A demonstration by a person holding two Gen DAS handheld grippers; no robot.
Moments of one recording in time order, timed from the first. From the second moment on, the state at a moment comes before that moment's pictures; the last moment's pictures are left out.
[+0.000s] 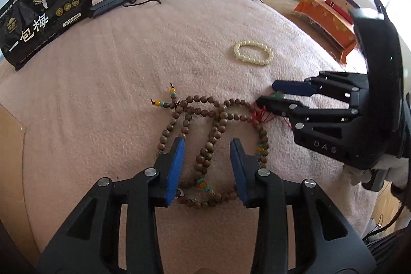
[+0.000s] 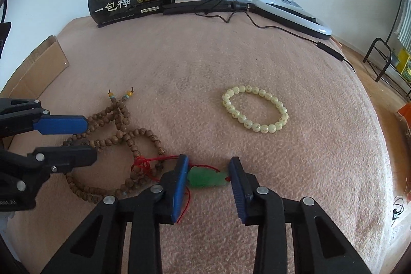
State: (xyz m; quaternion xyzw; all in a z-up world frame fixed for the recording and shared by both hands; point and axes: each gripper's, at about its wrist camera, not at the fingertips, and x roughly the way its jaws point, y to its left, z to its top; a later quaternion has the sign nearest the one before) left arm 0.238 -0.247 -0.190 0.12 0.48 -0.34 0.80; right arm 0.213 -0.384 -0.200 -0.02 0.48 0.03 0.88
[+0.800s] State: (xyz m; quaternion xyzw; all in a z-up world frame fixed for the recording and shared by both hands) left arm 0.245 -0.224 -0.136 0.05 0.41 -0.32 0.85; right arm 0.189 -0.421 -0.138 0.03 0.42 -0.01 0.91
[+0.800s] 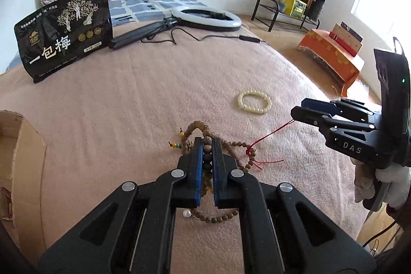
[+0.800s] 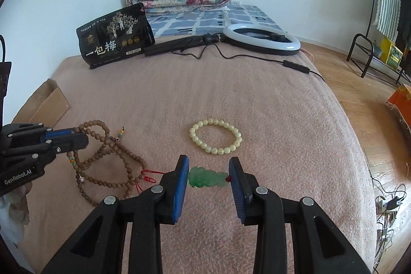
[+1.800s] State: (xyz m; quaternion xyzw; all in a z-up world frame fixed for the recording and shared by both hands) left arm 0.216 -0.090 0.026 -0.02 0.28 -0.27 0.92; right arm 0.173 -0.330 0.003 0.01 0.32 0.08 0.94
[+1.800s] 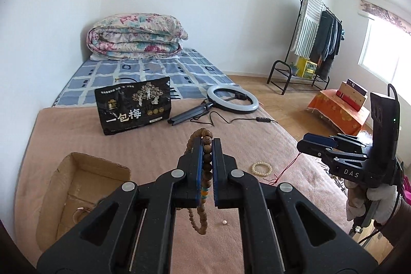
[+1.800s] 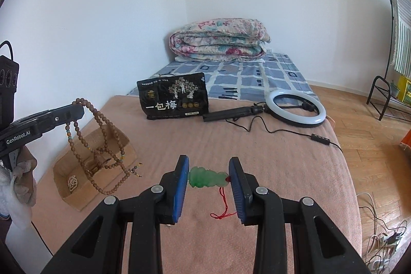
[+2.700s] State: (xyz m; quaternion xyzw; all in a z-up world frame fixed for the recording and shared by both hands) left arm 0.189 0.086 0.013 -0.05 0.28 -0.14 0.95; right arm 0.230 -0.128 0.006 -0.04 0.33 0.23 0.91
